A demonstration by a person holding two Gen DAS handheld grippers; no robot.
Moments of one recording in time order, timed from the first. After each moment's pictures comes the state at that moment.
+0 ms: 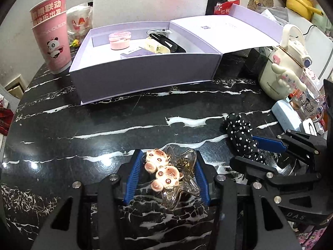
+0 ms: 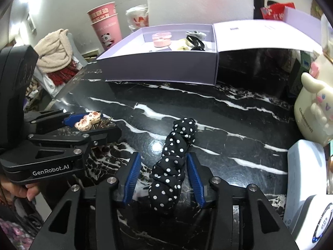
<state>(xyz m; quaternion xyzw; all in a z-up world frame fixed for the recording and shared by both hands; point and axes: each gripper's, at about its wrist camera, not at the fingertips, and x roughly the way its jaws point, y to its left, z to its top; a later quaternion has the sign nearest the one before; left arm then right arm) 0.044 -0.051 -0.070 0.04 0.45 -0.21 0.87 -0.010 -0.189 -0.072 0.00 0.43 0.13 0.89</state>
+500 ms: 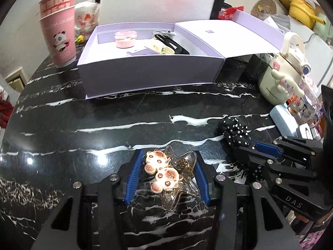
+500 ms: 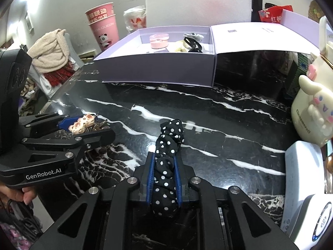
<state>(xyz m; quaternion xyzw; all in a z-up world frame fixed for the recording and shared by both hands) 0.044 -0.038 -0.067 0.00 0.46 -0.21 0.87 -0.008 -0.189 -0.072 0.01 0.43 0.12 0.89</state>
